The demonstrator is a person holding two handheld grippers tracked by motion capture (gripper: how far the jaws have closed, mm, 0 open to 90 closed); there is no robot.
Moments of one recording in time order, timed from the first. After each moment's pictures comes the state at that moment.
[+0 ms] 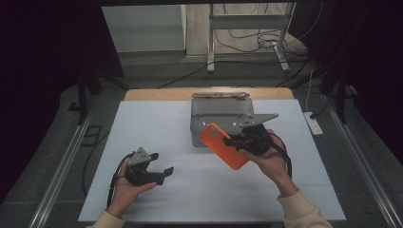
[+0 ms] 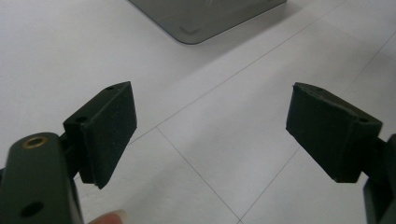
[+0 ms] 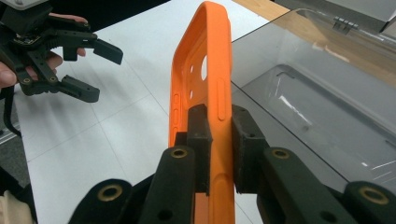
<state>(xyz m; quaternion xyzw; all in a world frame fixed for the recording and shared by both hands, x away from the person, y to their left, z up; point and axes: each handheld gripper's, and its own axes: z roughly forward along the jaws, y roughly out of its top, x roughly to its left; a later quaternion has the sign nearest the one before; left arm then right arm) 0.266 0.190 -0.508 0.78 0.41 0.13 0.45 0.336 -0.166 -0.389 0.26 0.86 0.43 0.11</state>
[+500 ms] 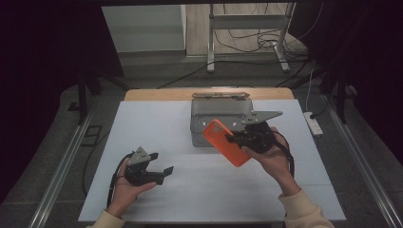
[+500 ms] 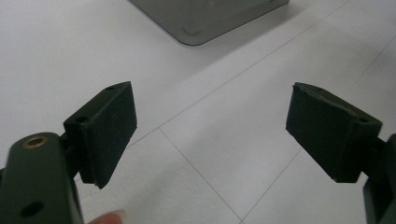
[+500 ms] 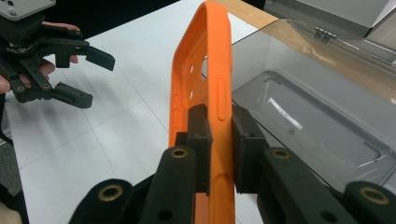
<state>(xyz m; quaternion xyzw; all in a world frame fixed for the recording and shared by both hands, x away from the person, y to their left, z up) 0.266 0.190 -0.508 0.78 0.41 0.14 0.45 0.336 -0.171 -0.380 0.27 0.85 0.43 0.12</state>
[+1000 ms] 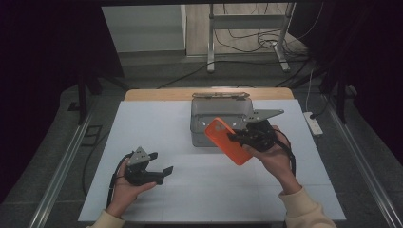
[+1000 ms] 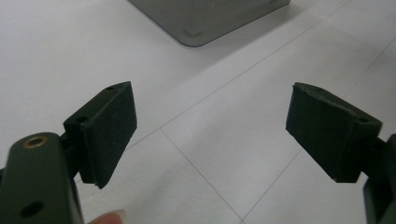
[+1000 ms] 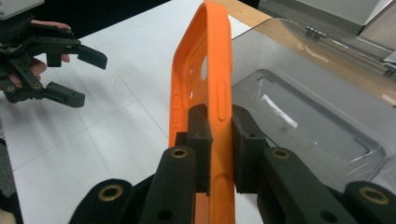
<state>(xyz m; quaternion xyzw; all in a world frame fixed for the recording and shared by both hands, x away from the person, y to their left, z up) 0.265 0.190 -0.507 0.78 0.41 0.14 0.45 0.339 -0.174 -0.376 0.27 0.85 0.43 0.13</state>
